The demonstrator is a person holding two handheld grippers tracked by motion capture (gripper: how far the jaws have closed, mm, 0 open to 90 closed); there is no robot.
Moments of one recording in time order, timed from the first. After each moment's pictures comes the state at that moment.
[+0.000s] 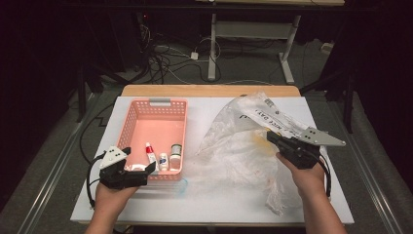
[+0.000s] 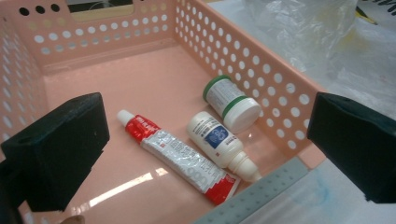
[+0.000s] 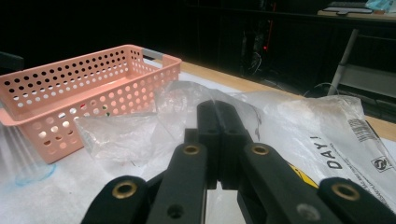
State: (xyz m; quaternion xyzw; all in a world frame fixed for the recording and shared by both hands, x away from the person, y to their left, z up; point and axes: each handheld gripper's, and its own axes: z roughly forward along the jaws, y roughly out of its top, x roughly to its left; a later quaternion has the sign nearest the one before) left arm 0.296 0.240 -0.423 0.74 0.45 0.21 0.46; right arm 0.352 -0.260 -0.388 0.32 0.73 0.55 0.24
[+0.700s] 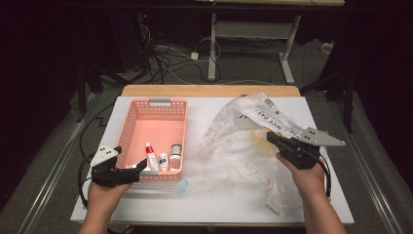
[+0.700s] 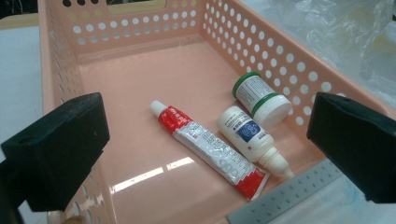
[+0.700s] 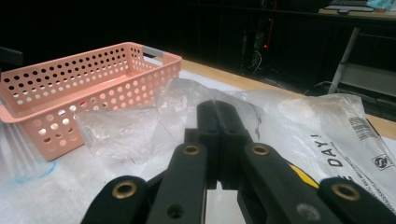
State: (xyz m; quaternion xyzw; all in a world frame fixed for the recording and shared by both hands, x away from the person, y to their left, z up) left arm 0.299 0.259 -0.424 0.73 0.47 0.22 0.45; right arm 0.351 -0.260 -0.389 0.32 0.73 0.55 0.24
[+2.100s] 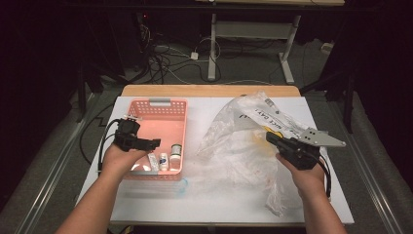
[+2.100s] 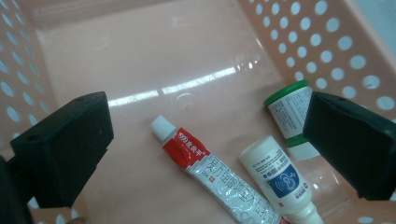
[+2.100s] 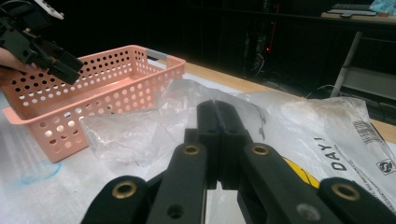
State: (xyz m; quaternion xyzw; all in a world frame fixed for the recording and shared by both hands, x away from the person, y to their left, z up) left arm 0.409 0.231 -0.409 0.78 0.54 0.09 0.29; right arm 0.348 -0.258 -0.386 0.32 0.73 0.55 0.24
